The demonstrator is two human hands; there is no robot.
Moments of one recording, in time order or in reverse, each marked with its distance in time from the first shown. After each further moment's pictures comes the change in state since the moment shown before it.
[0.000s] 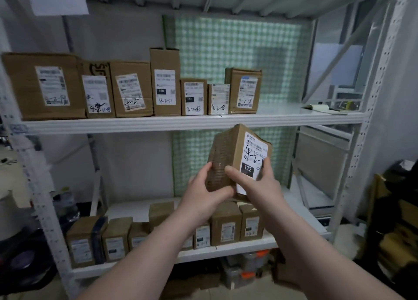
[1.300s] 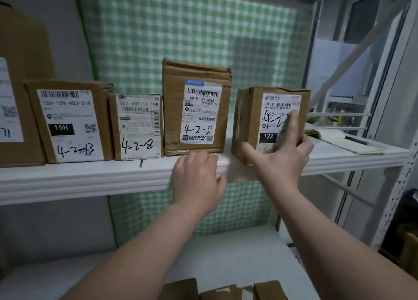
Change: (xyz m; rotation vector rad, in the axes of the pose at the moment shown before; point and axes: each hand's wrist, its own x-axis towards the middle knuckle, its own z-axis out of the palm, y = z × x) left_hand 0.428 0.006 0.169 1.073 0.382 0.566; right_hand 0.443 0.015 -0.091 -0.293 0.507 -0.325
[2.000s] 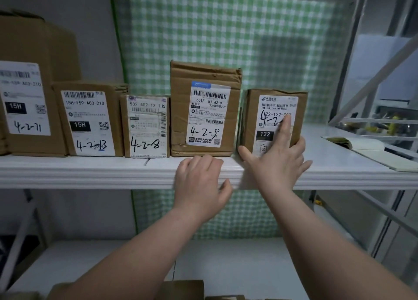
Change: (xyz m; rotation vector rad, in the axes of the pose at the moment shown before) left_hand 0.001 0.008 0.012 0.075 0.063 -0.066; right_hand 0.027 0.008 0.031 -0.289 -0.173 -0.045
